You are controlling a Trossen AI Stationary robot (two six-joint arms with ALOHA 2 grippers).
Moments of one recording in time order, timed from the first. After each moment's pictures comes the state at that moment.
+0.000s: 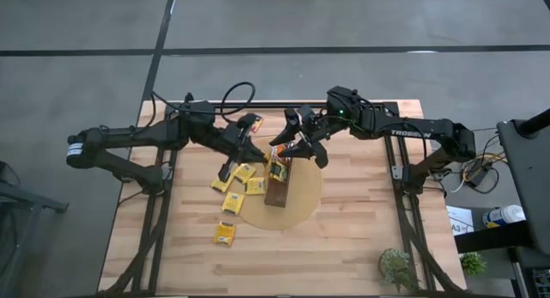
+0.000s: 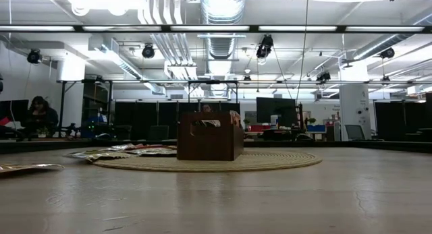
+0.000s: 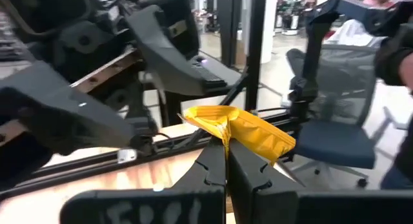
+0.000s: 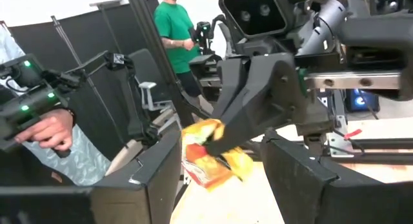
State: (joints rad) left arm 0.14 1.19 1.12 0.01 0.51 0.09; right arm -0.21 1.50 1.33 0.14 -0.68 0.34
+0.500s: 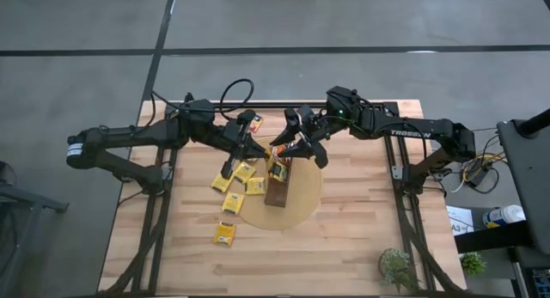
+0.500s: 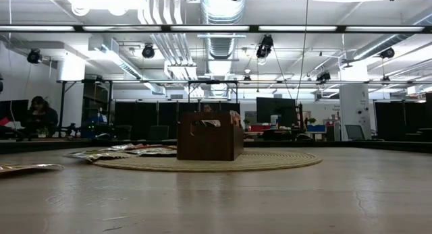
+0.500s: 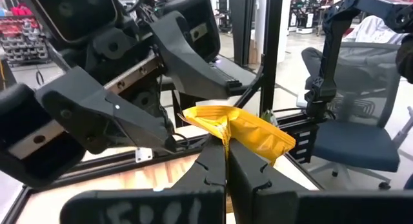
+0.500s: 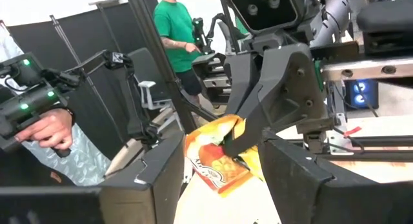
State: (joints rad) left arm 0.16 1.19 1.12 0.02 0.47 0.11; right arm -0.21 1.50 1.33 0.14 -0.68 0.34
